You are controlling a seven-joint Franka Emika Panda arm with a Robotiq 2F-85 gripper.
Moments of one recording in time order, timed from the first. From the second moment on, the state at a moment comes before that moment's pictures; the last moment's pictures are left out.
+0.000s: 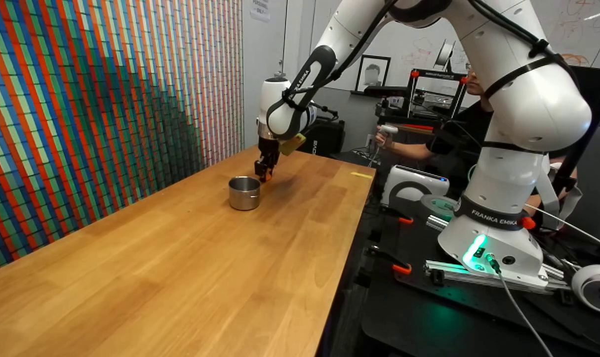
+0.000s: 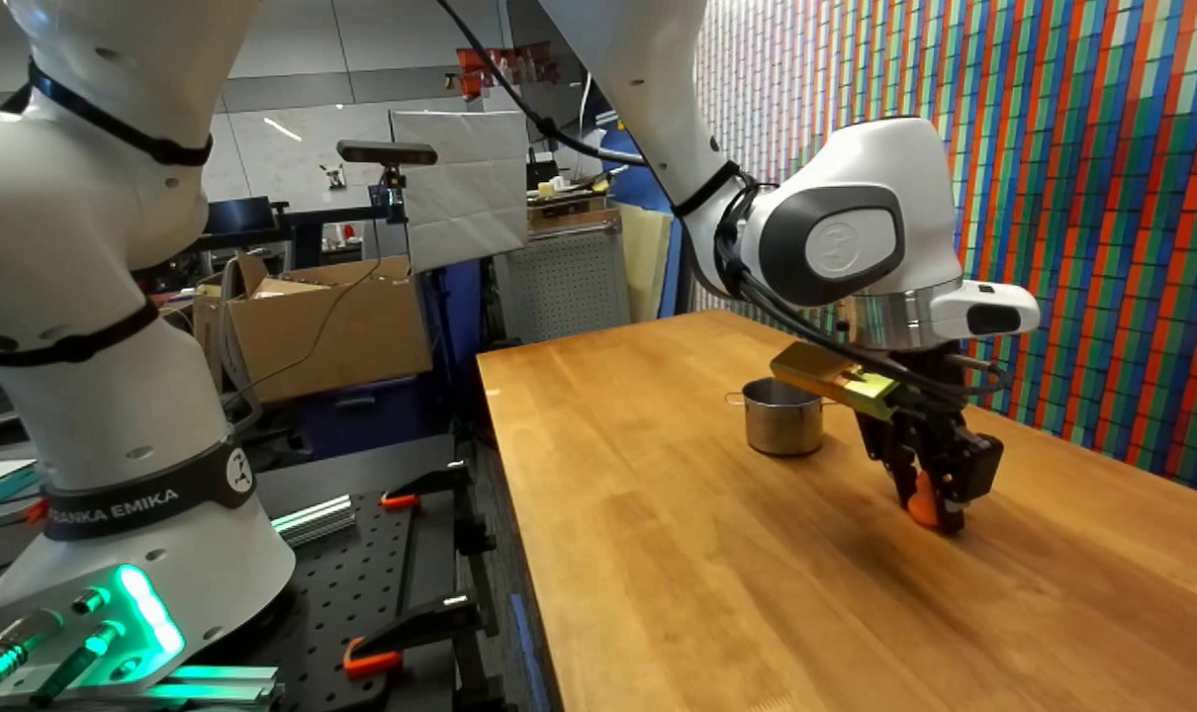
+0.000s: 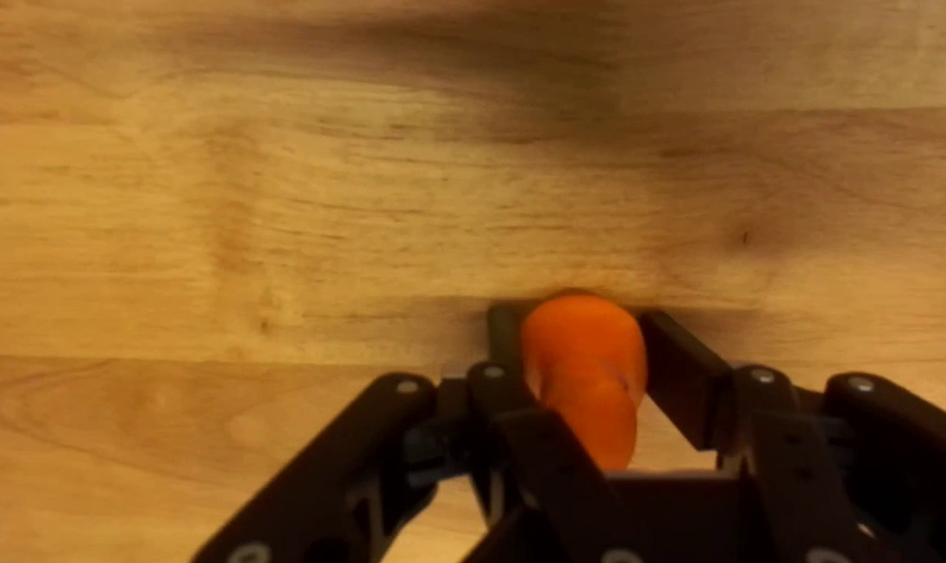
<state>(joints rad) -0.05 0.69 -0.08 -1.91 -0.13 2.74 -0.03</state>
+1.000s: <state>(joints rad) -0.05 0.50 0.00 -1.84 -0.03 2.39 -0.03</state>
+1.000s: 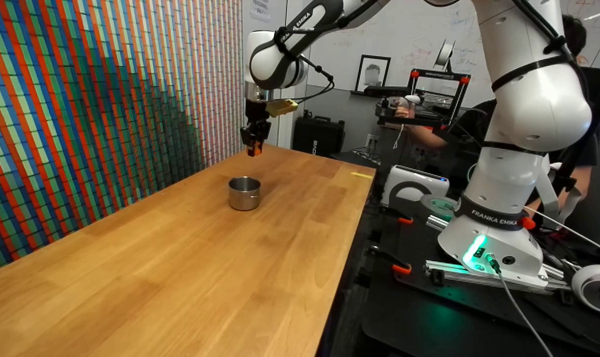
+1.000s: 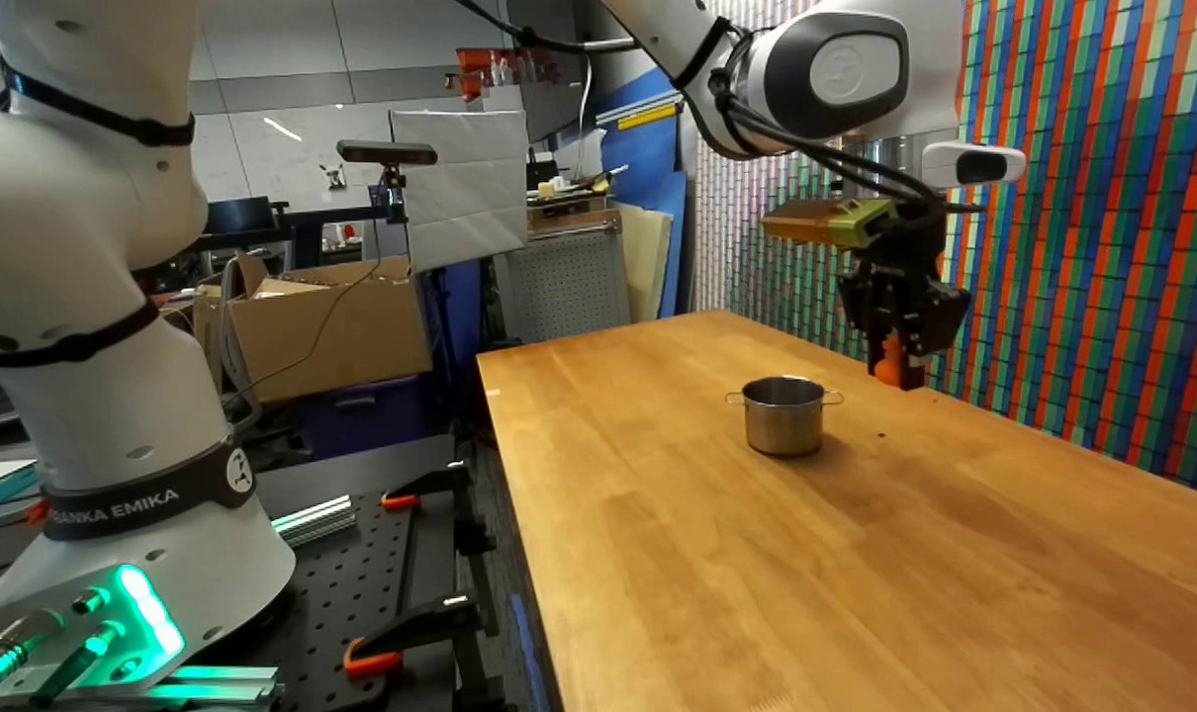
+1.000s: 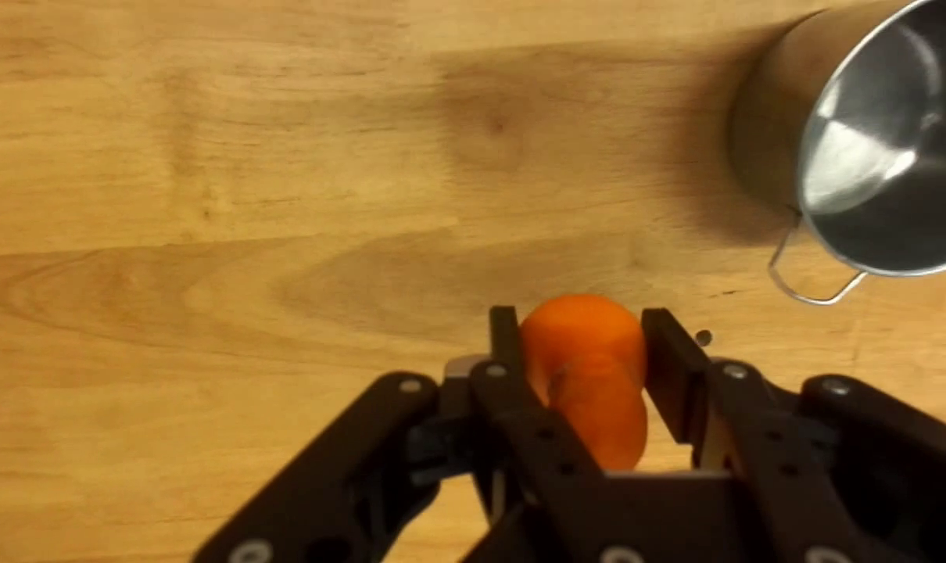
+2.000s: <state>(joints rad) 0.04 0.45 0.08 -1.94 0.08 2.30 0.00</state>
